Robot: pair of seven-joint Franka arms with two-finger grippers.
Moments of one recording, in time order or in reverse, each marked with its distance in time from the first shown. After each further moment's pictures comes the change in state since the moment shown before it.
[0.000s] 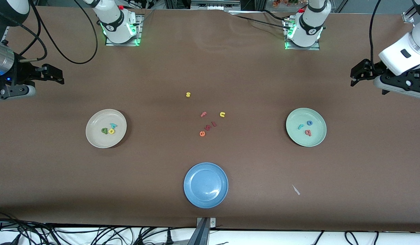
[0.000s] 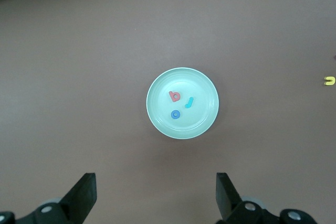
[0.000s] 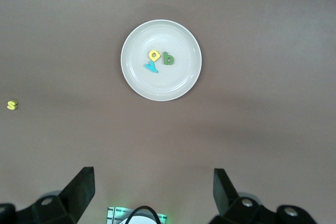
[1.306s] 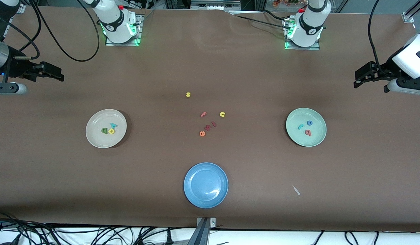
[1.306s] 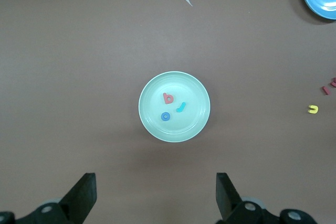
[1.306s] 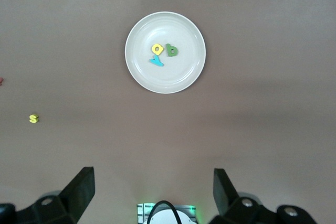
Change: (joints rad) left arm -0.023 0.000 0.063 0.006 -0.067 -0.005 -0.131; right arm 0.002 -0.017 -0.024 -0.006 0.053 -0.033 0.125
